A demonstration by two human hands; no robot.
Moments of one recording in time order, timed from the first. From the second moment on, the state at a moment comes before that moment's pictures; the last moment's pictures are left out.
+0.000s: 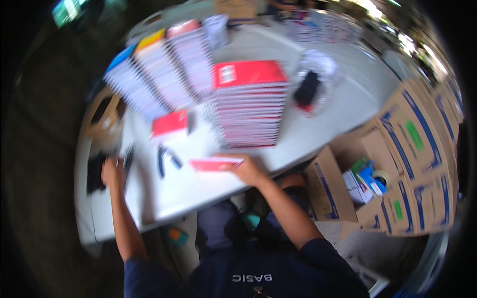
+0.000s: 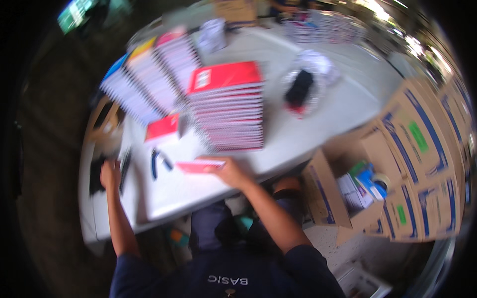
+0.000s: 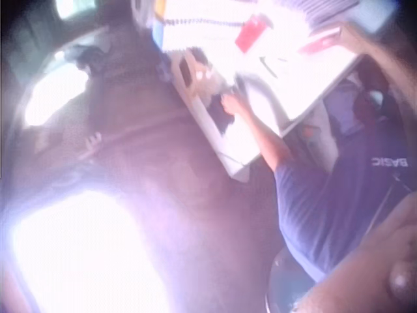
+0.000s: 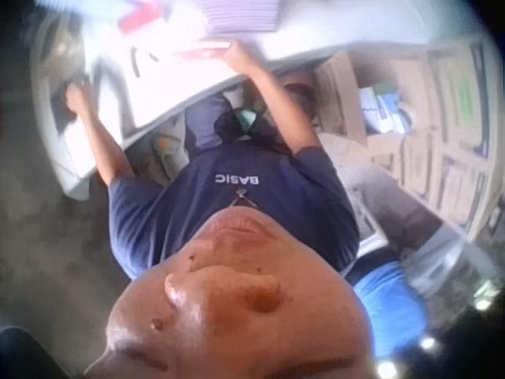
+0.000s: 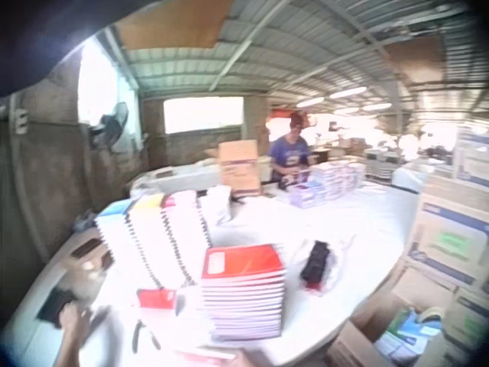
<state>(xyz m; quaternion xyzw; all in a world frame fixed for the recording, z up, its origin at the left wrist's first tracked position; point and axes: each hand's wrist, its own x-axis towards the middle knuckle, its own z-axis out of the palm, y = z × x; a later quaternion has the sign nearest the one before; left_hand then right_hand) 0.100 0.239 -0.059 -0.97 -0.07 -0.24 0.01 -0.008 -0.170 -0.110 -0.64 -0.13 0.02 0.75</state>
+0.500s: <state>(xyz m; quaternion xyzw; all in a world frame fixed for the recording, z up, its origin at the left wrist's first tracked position) 0.011 0.085 -0.041 -0.82 0.14 0.10 -0.54 -0.009 -0.172 -0.102 -0.67 -0.15 0.02 0.72</state>
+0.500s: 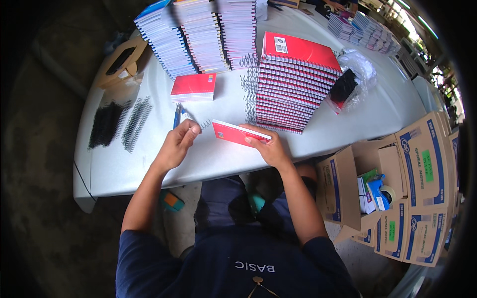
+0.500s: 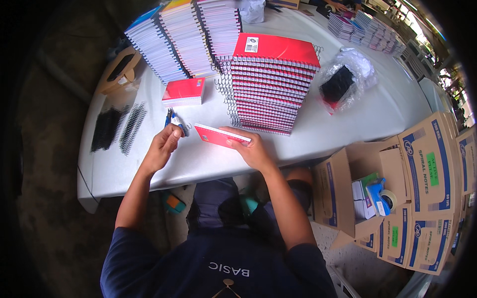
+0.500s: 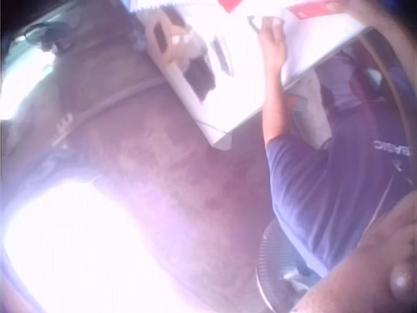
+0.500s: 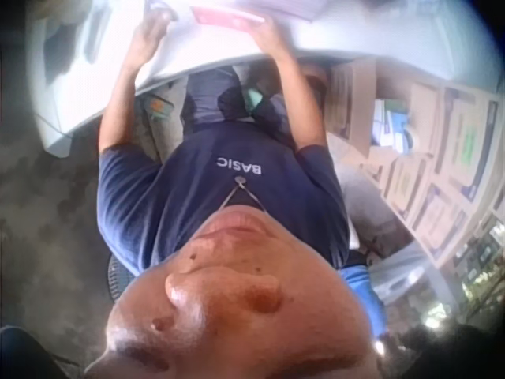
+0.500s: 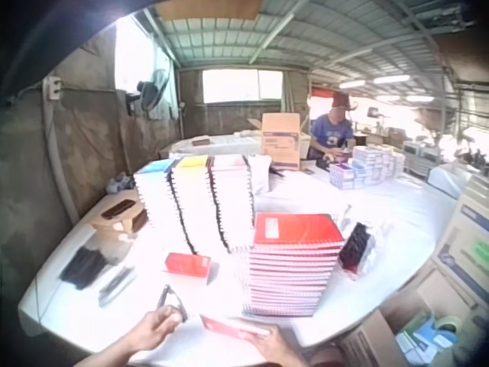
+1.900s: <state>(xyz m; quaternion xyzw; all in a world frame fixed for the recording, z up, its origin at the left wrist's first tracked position) -0.019 0.082 -0.092 -0.88 0.33 -0.35 0.08 -0.064 -0.142 -0.112 -0.68 -0.25 -0.12 0.68</state>
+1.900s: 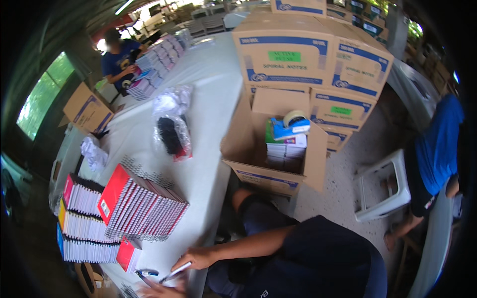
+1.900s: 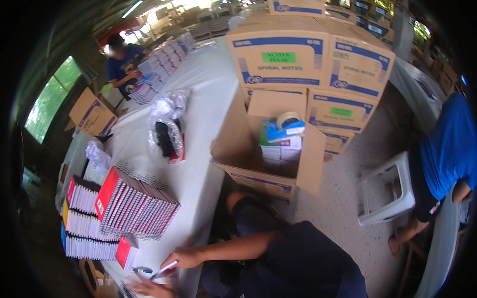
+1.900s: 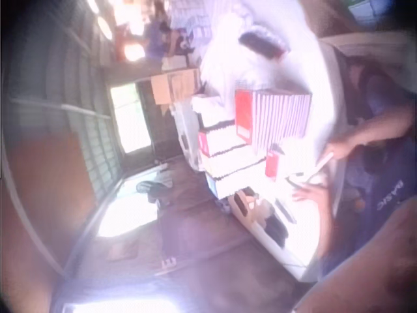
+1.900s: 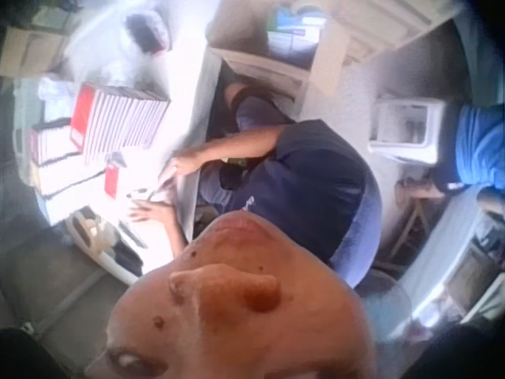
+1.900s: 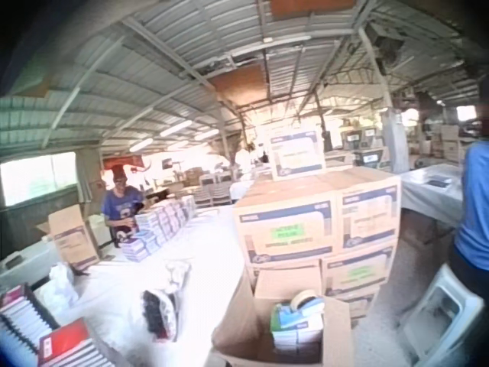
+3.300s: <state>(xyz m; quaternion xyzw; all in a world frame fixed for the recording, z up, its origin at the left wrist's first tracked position) -0.033 0.035 -0.124 -0.85 0.45 -0.21 -0.15 -0.042 -0.128 -0.103 -0.79 -0.18 0.04 0.58</state>
